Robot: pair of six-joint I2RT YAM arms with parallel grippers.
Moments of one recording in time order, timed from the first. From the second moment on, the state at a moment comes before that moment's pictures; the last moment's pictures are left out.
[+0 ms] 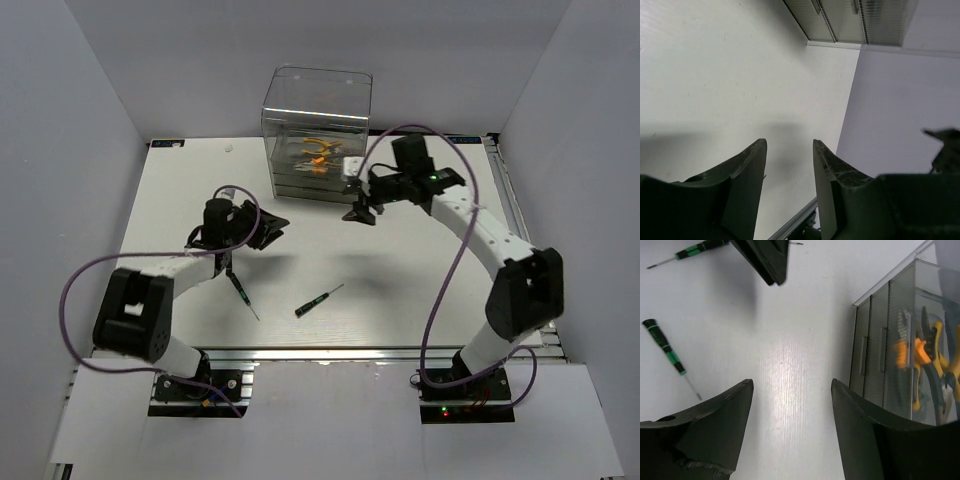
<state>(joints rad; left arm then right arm) -0.22 1.41 0.66 0.28 0.40 -1.11 0.49 1.69 1.48 -0.54 -0.80 -0.92</state>
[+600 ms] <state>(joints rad) -0.28 2.08 1.09 0.67 0.39 -1.27 0.18 1.47 1.18 -0.50 -1.03 -0.80</state>
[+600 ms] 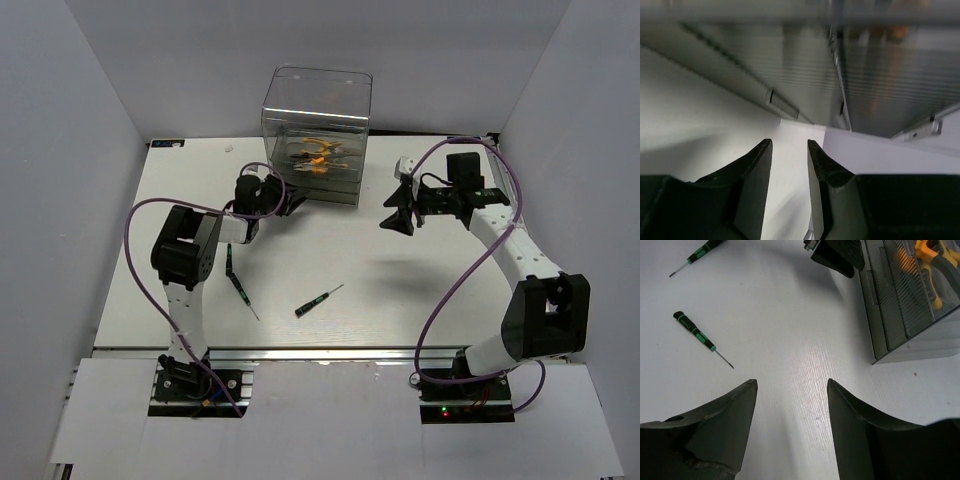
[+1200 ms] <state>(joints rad) -0.28 2.23 1.18 0.76 0.32 -1.39 0.16 1.47 1.18 -0.48 -1.05 -0.76</state>
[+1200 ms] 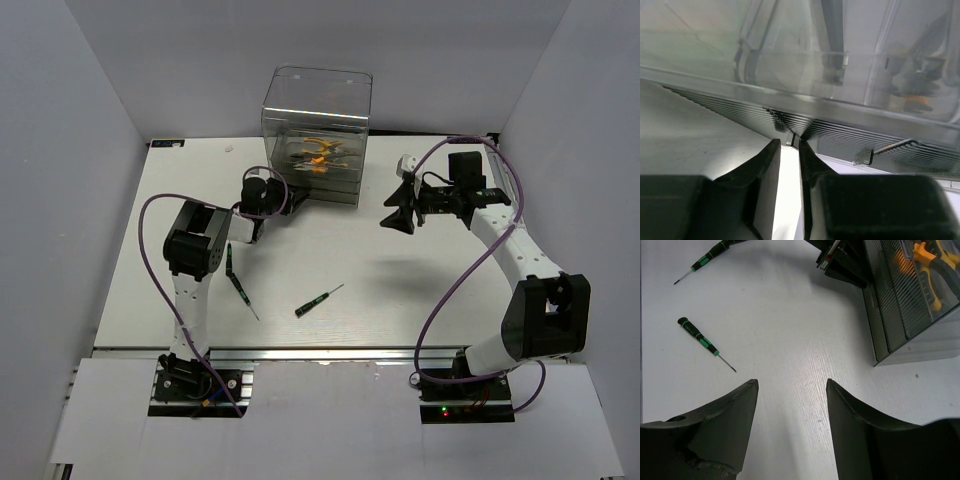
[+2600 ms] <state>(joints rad) -0.28 1.90 0.73 0.86 0.36 -1.36 0.47 1.58 1.22 -1.10 -0.98 -1.53</state>
